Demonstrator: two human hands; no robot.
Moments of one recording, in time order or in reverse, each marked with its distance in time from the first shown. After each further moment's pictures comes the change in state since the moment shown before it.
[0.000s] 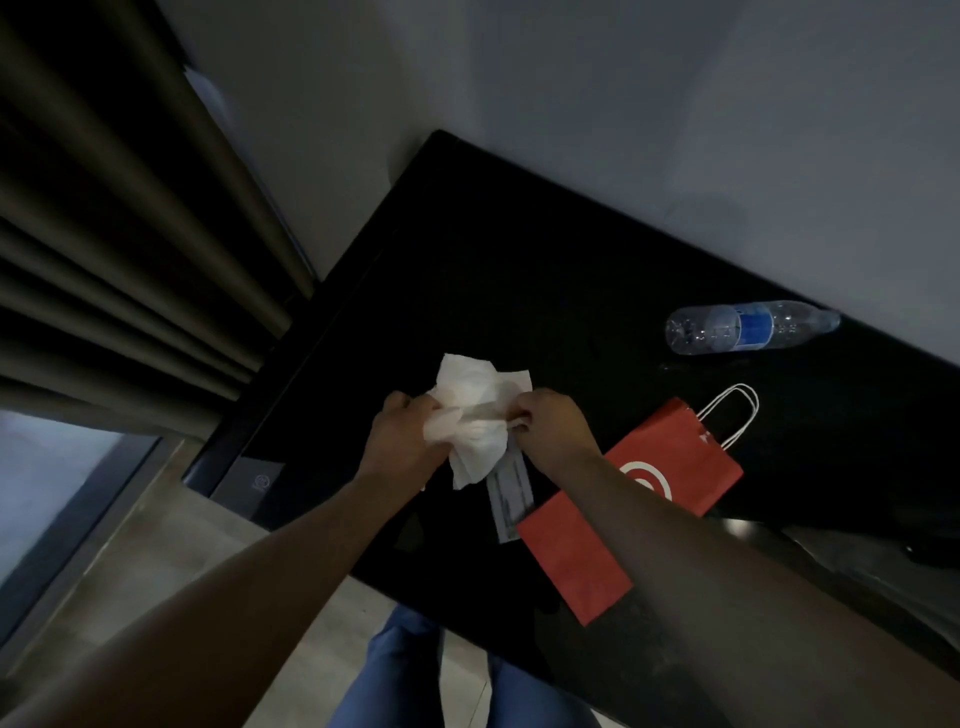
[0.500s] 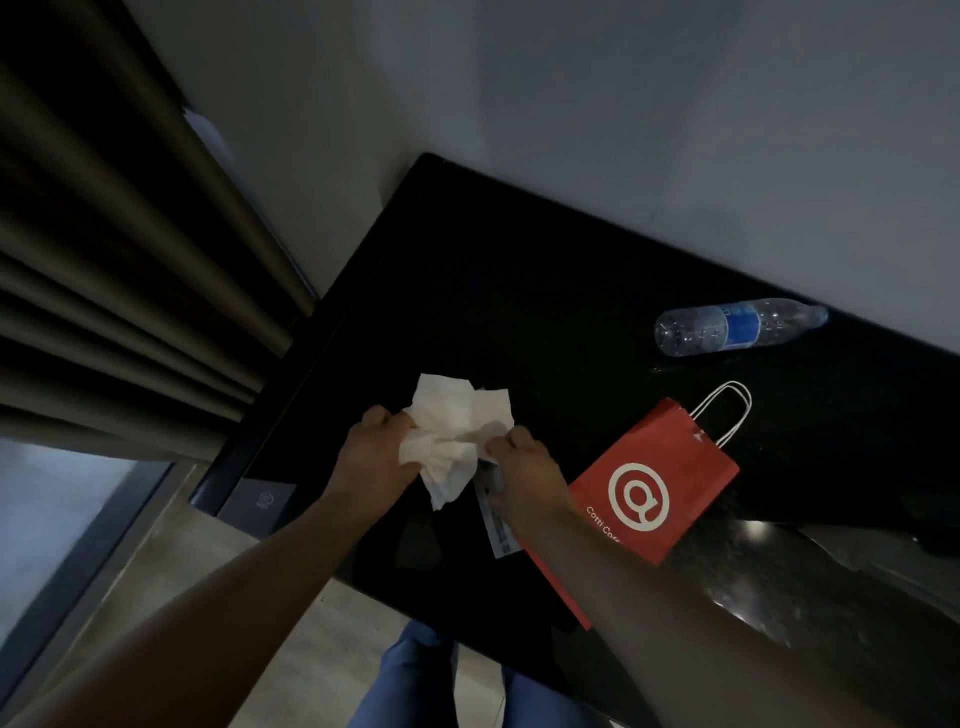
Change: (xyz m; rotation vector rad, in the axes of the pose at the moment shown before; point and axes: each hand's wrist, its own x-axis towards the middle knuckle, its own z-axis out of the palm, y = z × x) left_hand -0.009 -0.014 -0.021 0.157 0.003 0.100; right_hand -0.039 -0.011 0.034 -0.124 -0.065 -0.026
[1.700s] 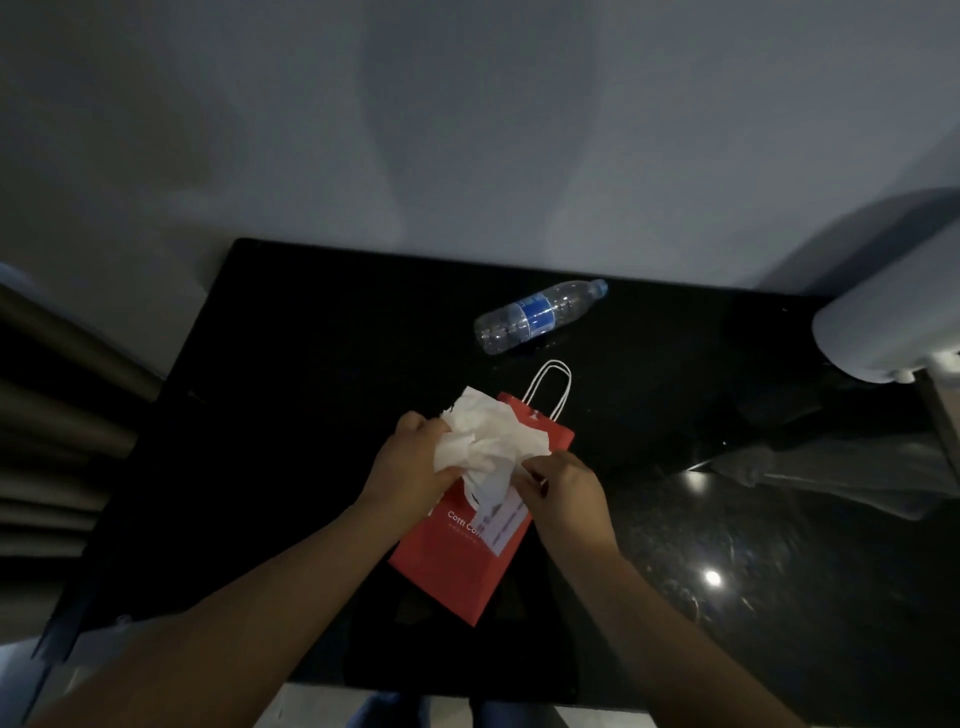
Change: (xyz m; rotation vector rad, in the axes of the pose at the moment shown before) left_hand 0.005 0.199 0.042 0.000 -0.111 0.324; right_hand -0.137 0.116 -0.062 0.350 0.500 0.347
